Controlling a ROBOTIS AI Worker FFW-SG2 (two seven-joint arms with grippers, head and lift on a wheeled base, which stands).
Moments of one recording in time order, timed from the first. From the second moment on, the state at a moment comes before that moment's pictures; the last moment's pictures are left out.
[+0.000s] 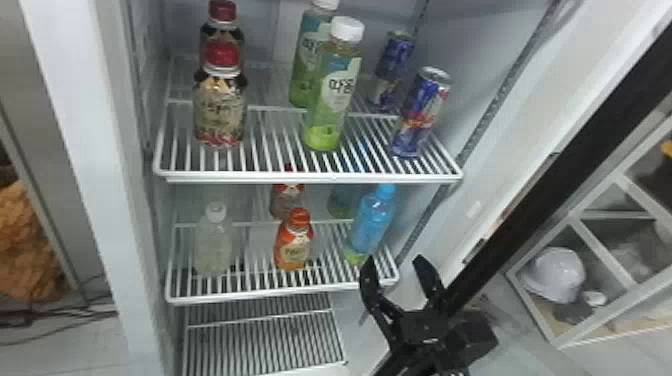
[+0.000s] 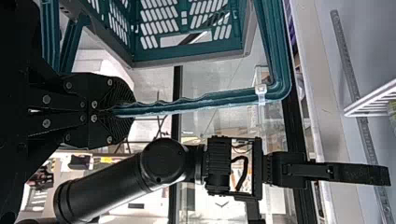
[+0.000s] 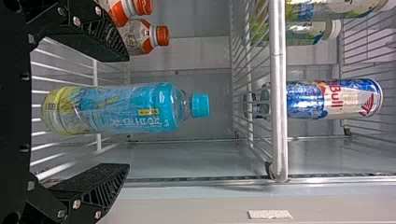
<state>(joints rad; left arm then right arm) 0.50 0.13 -0.06 -2.08 1.08 1.49 -0.26 0.45 -0.15 -0.04 -1.62 -0.19 -0.47 0.04</state>
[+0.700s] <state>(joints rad) 0.51 0.13 -0.06 -2.08 1.08 1.49 -0.26 0.43 -0.15 -0.04 -1.59 -0.19 -0.48 0.04</state>
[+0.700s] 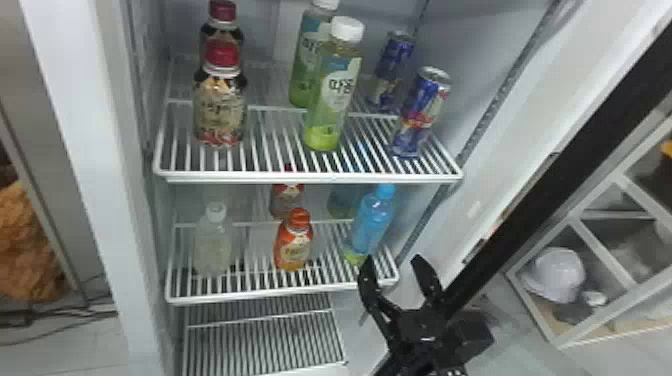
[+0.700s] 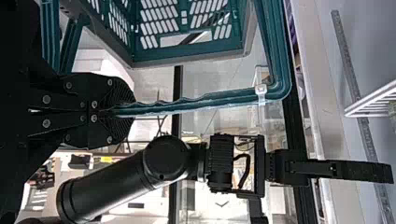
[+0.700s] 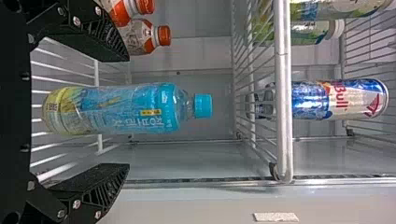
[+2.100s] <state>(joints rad) 0.50 0.13 -0.07 -2.06 1.09 1.48 -0.25 0.12 -0.19 0.06 -1.26 -0.19 -0.55 -0.03</state>
